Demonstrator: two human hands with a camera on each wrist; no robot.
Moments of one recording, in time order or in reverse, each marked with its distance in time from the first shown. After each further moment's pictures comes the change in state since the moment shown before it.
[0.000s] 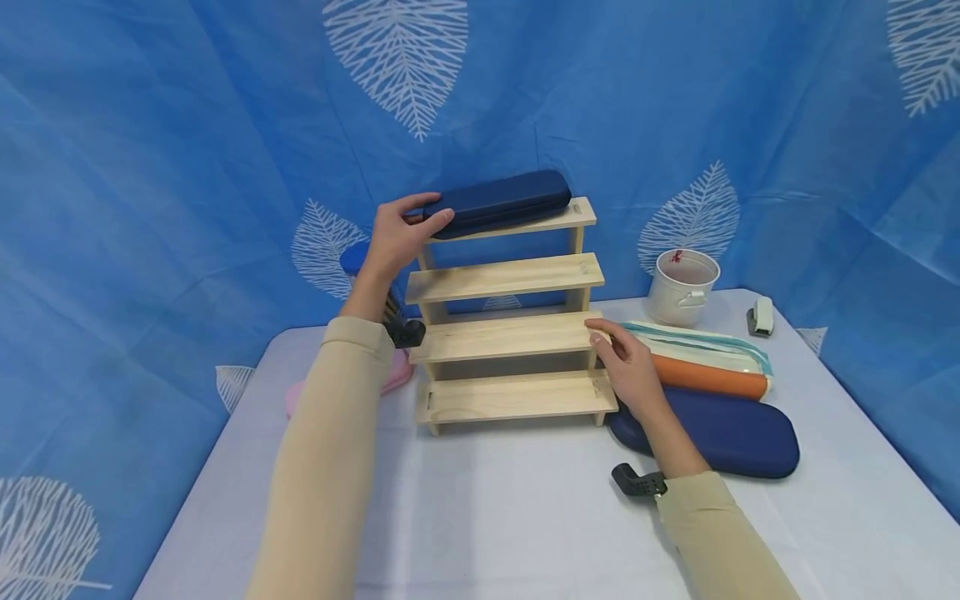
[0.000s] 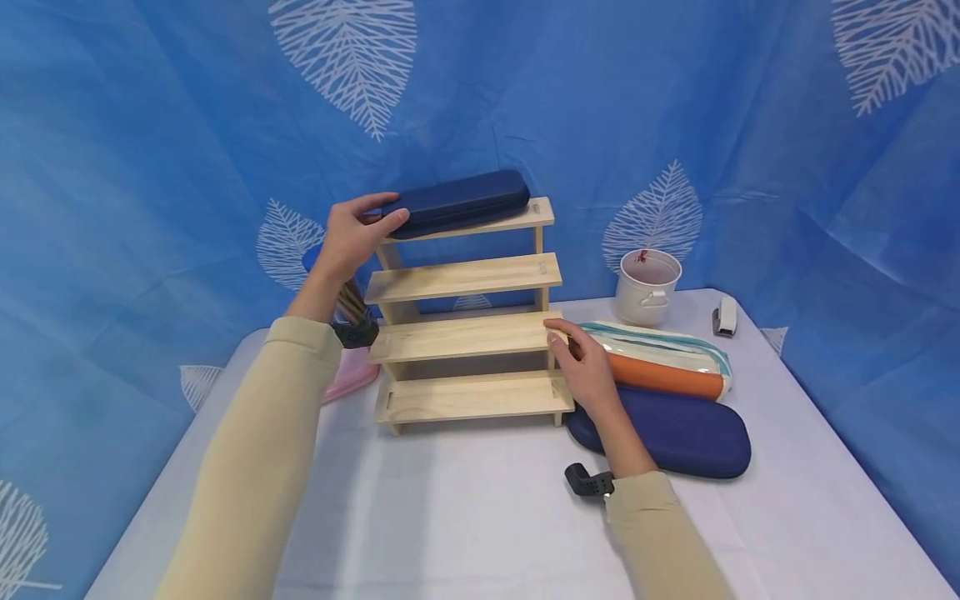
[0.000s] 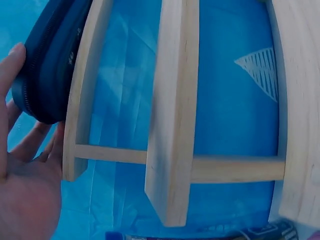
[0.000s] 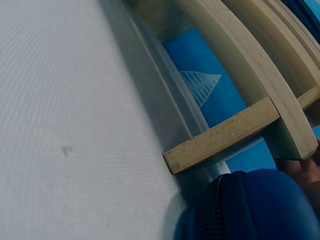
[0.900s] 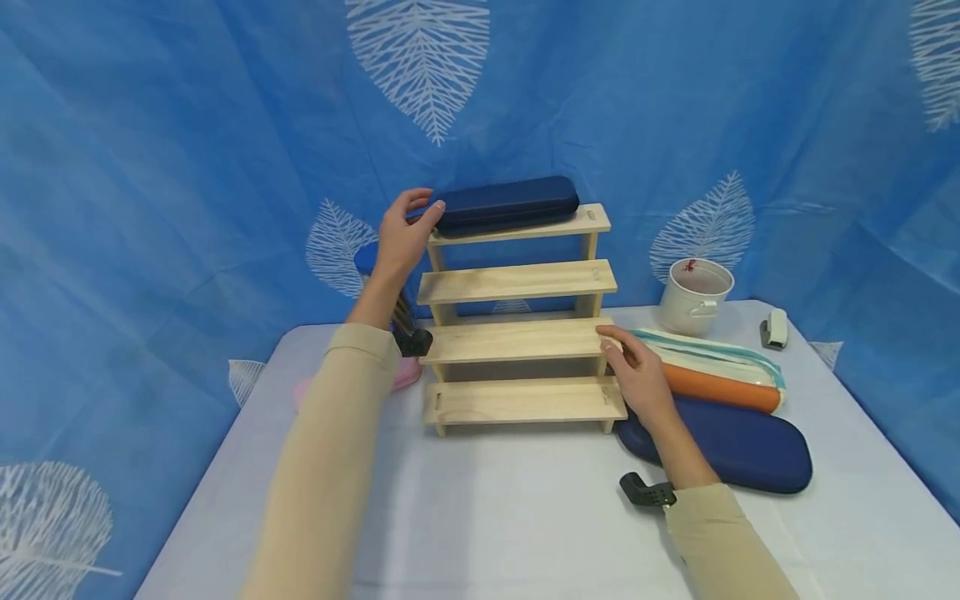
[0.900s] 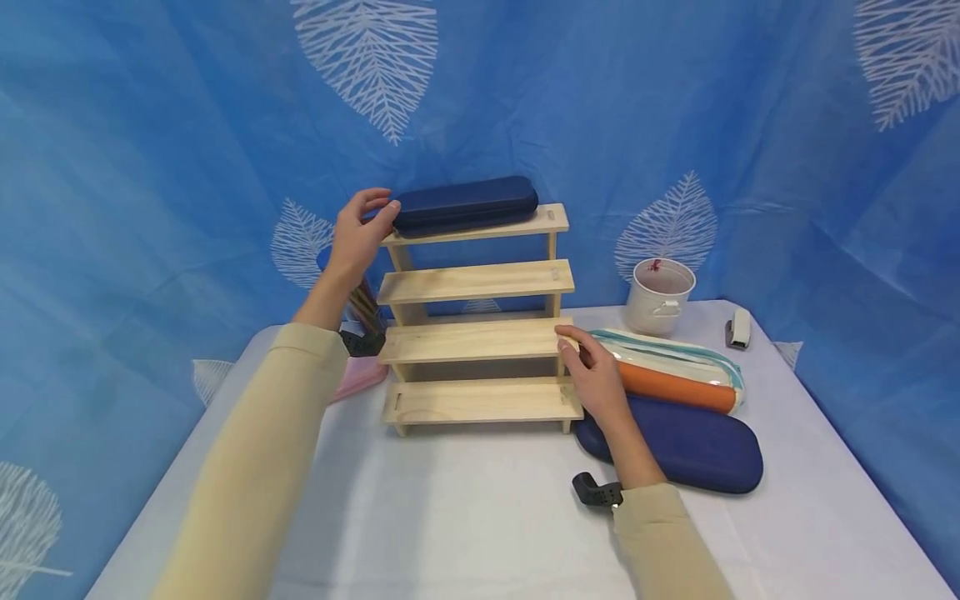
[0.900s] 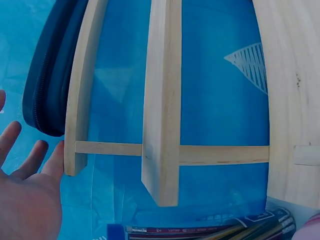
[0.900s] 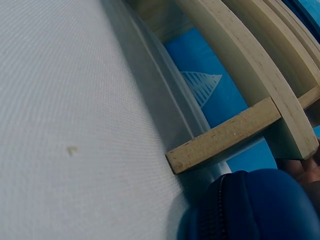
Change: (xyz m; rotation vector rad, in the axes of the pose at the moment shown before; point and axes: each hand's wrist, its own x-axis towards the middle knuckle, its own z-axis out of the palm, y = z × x) left_hand -0.005 -0.001 -0.005 -0.019 0.140 0.003; right_hand 0.006 0.029 0.002 0.004 0.023 0.048
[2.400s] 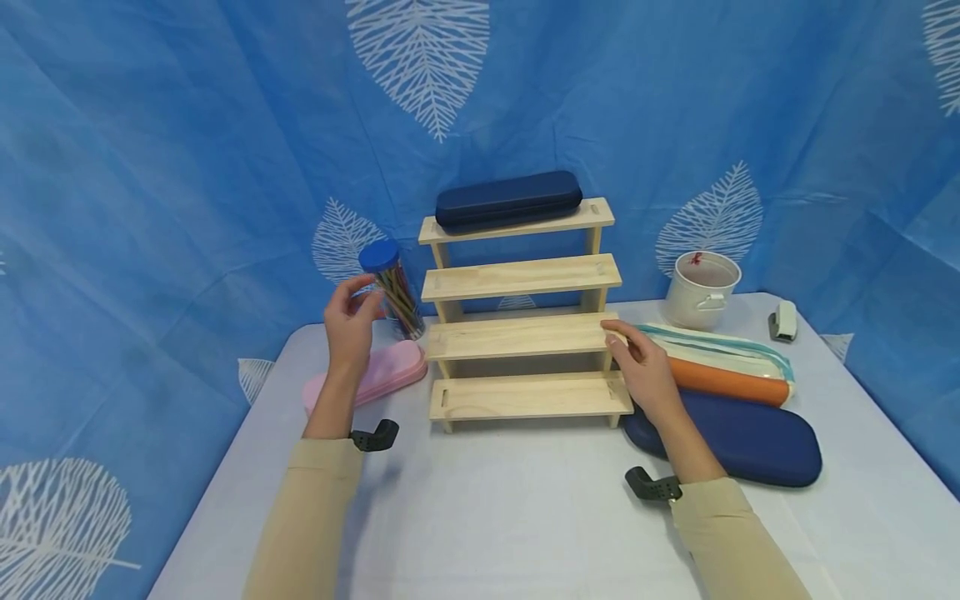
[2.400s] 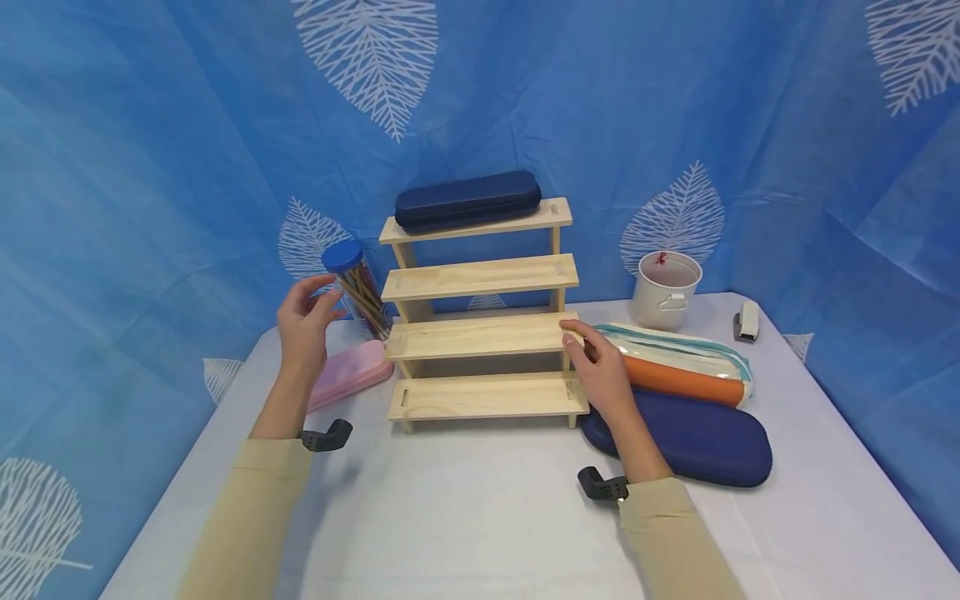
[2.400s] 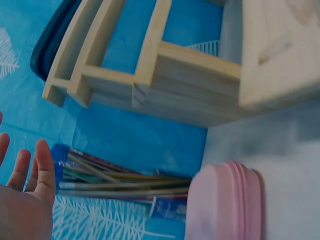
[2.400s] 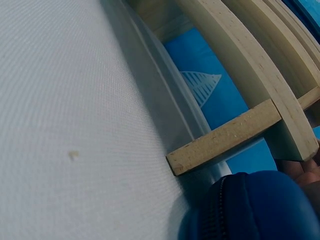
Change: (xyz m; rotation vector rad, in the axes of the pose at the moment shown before) left_hand -0.110 -0.072 -0.048 -0.274 0.252 0.028; right_hand -0.011 -0.035 -0.001 -0.034 -0.017 0.004
